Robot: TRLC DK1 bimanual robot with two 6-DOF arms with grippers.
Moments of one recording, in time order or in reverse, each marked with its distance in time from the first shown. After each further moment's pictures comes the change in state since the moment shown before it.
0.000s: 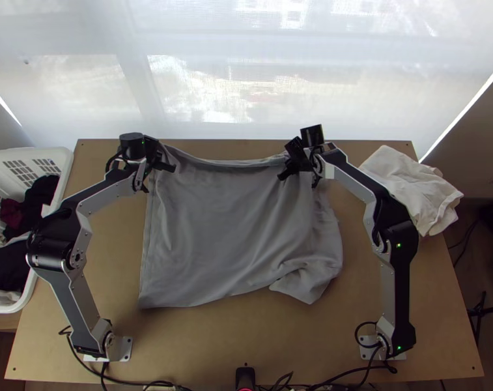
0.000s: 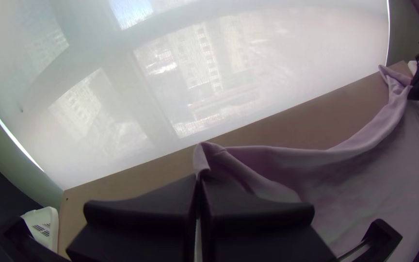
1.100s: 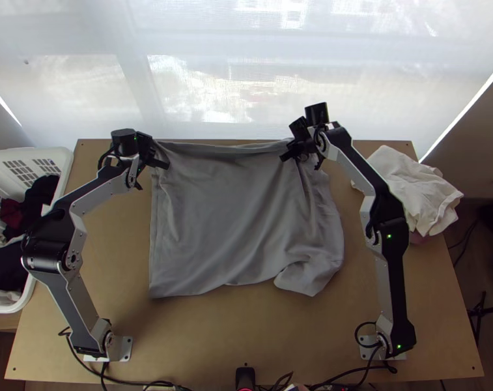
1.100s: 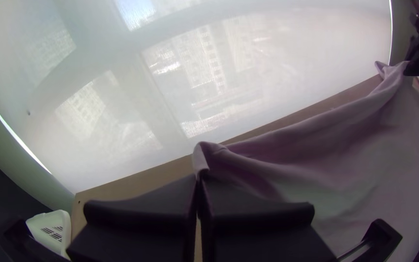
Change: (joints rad) left arm 0.035 -0.019 0.020 -0.036 0.005 0.036; right arm -0.033 0.126 0.378 -0.254 -0.007 0.047
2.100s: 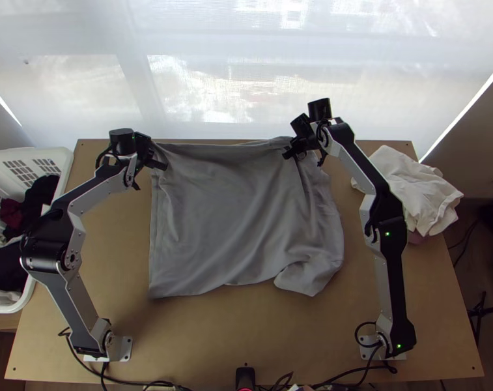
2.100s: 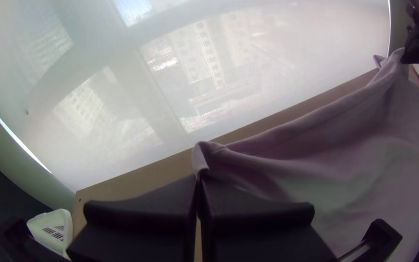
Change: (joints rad) left arm 0.013 -0.003 0.010 -0.040 0.011 0.023; right arm -0.016 0.037 0.094 -0.066 -0.027 -0.062
